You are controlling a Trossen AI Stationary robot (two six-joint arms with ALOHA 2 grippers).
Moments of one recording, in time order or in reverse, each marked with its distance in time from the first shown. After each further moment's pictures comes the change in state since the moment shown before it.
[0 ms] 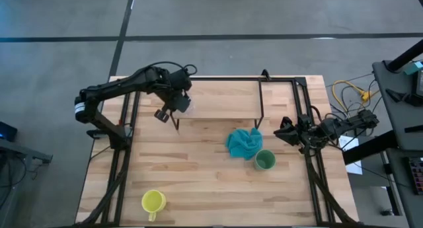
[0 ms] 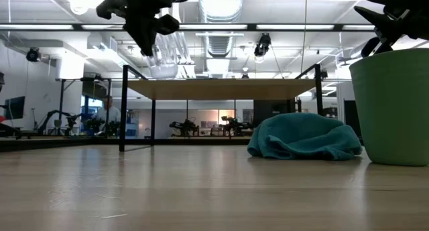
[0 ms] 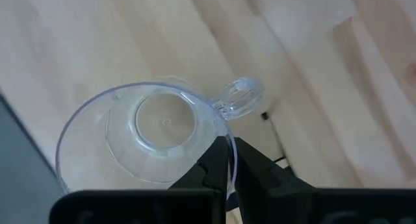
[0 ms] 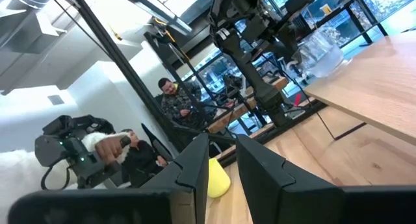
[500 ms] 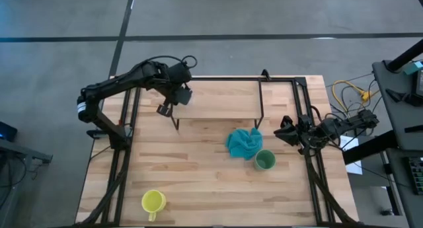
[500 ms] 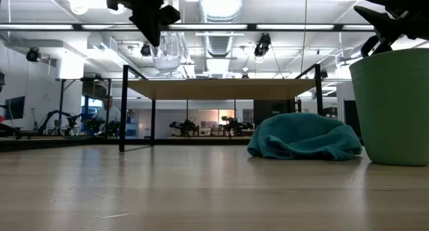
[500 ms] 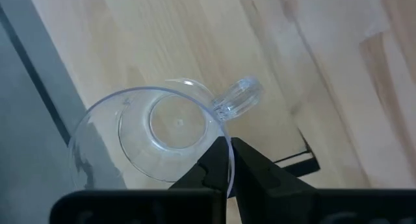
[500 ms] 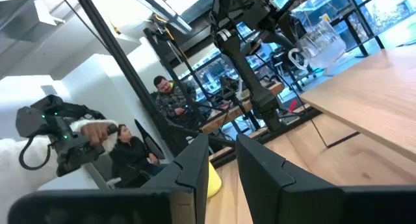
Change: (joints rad) left arm 0.005 -0.004 0.139 -0.044 -0.049 -0.080; right arm 0.000 0.000 0.000 0.000 0.002 -0.069
